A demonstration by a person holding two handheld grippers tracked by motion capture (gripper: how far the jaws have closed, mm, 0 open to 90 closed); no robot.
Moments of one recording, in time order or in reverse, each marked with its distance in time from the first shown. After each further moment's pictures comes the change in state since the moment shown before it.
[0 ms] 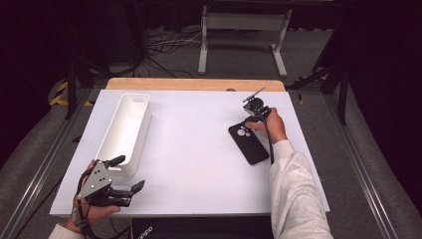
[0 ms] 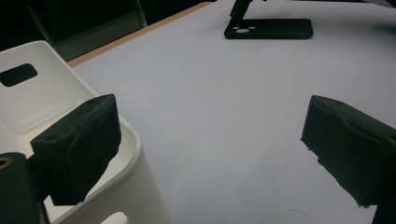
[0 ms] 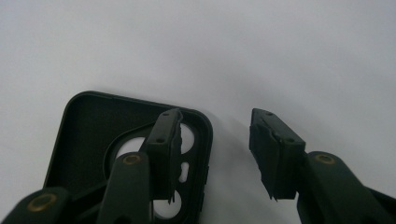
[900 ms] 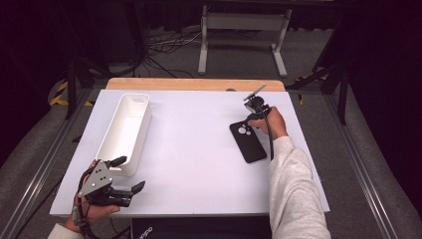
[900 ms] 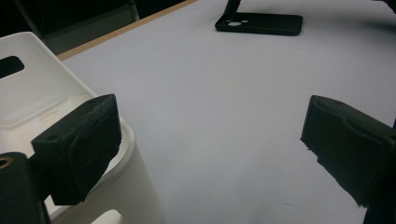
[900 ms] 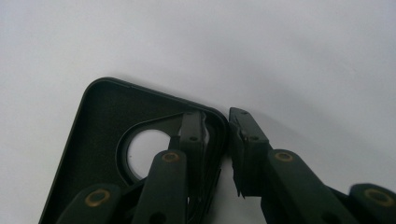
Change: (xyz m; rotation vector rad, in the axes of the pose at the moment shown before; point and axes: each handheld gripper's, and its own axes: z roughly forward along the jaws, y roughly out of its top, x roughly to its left) left arm 0.002 -0.001 0.002 0.019 -0.026 -0.011; right arm -0.011 0.005 0.005 0.052 0.066 0.027
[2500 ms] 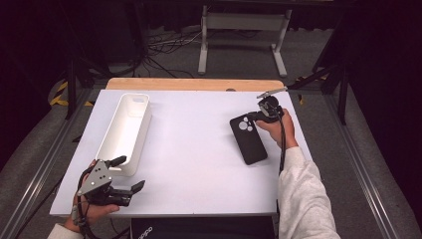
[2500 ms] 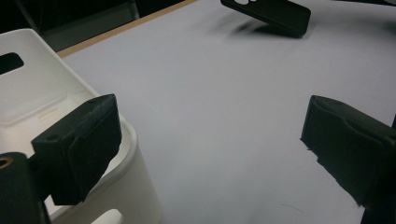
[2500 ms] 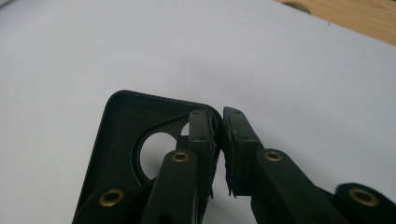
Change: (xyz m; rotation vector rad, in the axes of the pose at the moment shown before) left arm 0.001 0.001 0.000 -0.006 -0.001 -0.021; right arm 0.011 -0.036 -0.055 -0.362 0.059 -0.010
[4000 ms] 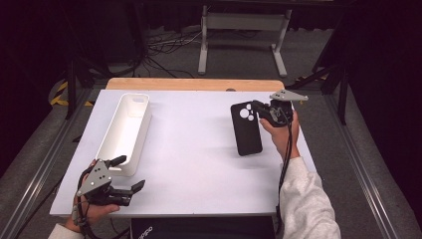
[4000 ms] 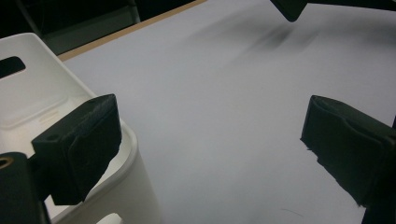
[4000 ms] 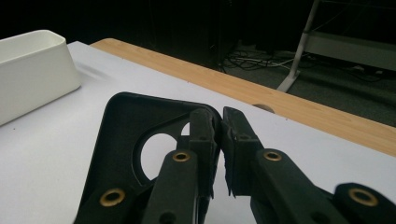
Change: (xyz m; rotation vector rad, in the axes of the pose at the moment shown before) left arm 0.000 0.001 0.000 -0.018 0.002 -0.005; right arm 0.036 -0.006 -0.055 -0.394 -0.098 -0.016
